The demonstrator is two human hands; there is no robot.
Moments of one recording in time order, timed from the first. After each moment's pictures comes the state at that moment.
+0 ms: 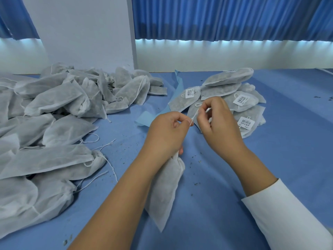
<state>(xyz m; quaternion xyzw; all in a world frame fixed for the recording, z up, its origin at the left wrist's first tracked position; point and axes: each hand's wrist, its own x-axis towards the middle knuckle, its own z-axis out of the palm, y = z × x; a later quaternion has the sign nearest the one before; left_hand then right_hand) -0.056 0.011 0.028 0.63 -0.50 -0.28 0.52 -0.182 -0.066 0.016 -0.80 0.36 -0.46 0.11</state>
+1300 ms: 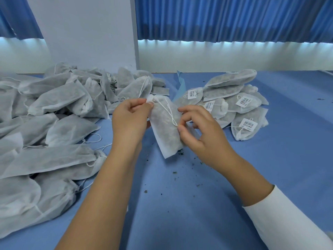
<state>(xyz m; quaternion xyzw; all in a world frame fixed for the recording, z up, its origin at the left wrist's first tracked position) -0.004 0.013 0.040 0.58 -0.26 -0.28 0.72 -0.169 -0.043 0.010 -0.85 0.25 -0.40 0.23</state>
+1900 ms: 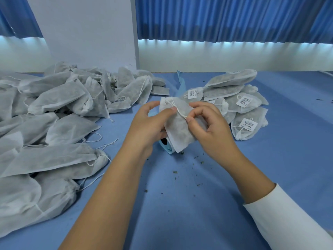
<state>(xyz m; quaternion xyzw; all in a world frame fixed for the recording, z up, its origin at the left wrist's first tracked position) -0.024 0.013 0.039 0.56 -0.31 -0.43 0.64 -0.170 -0.049 0.013 -0.77 0.31 -0.46 0.31</state>
